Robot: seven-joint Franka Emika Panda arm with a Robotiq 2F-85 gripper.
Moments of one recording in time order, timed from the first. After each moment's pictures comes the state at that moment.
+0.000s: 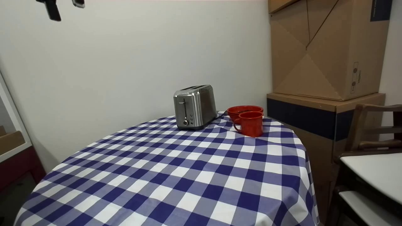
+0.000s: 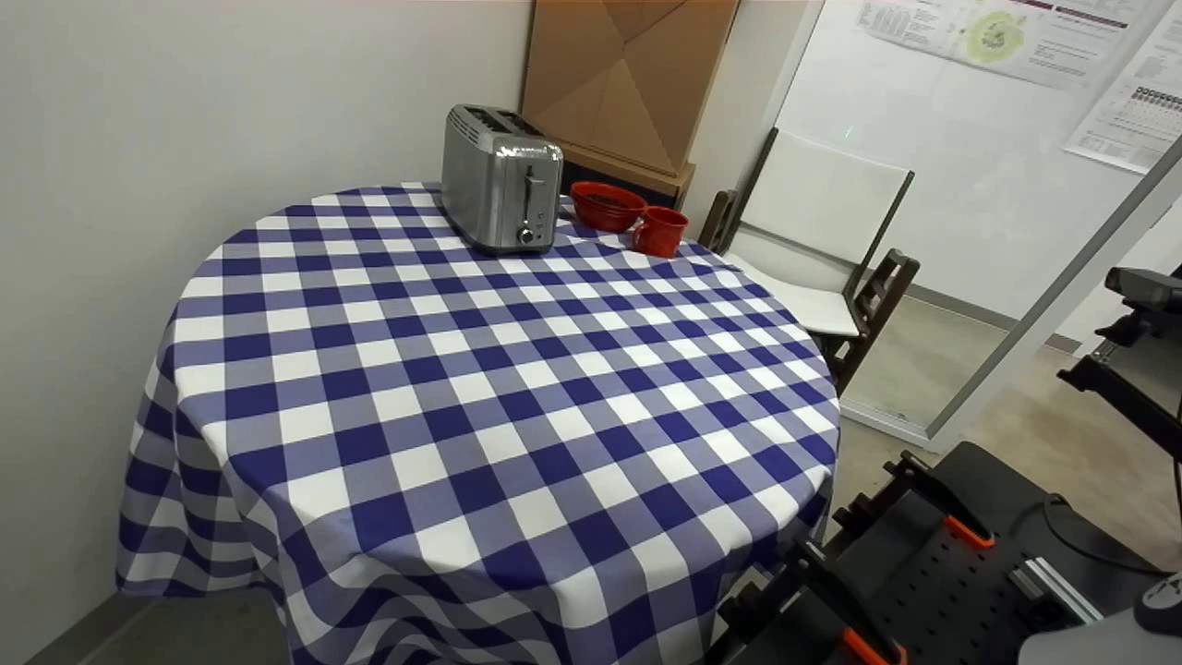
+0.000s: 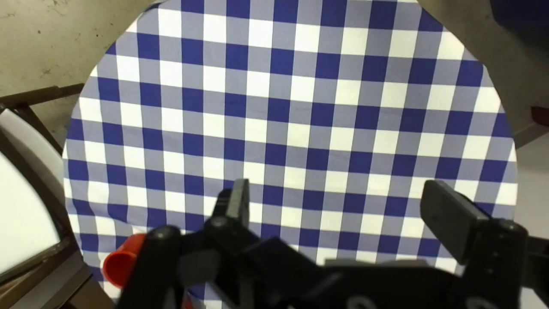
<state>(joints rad) 0.01 -0.27 0.13 -2.12 -0.05 1.80 0.20</state>
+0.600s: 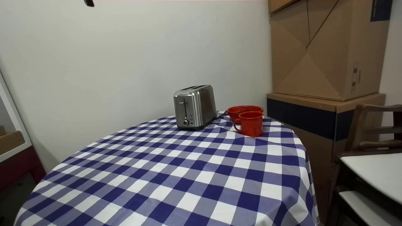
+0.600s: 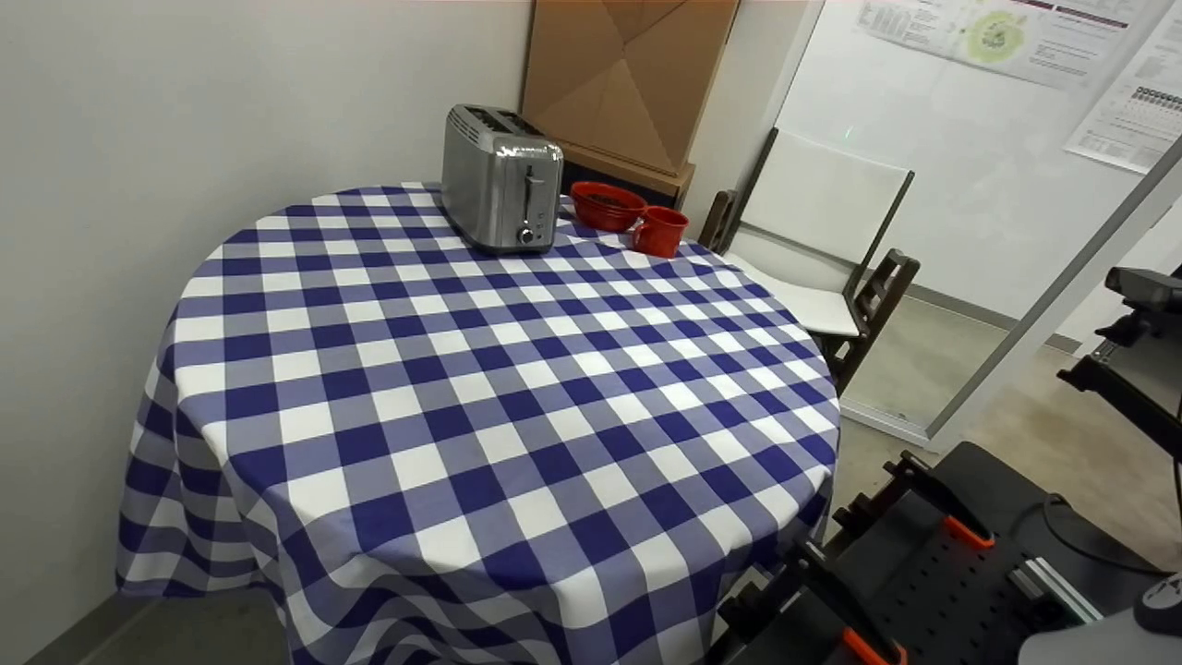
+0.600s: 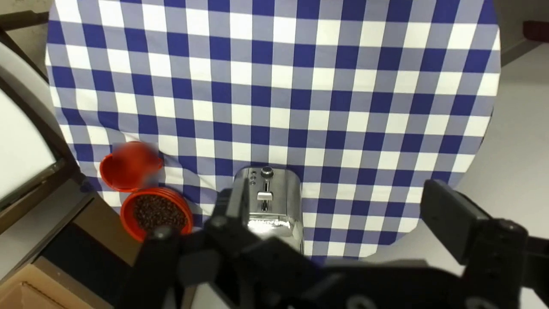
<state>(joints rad) 0.01 -0.04 0.13 -1.76 -0.08 1.83 0.22</state>
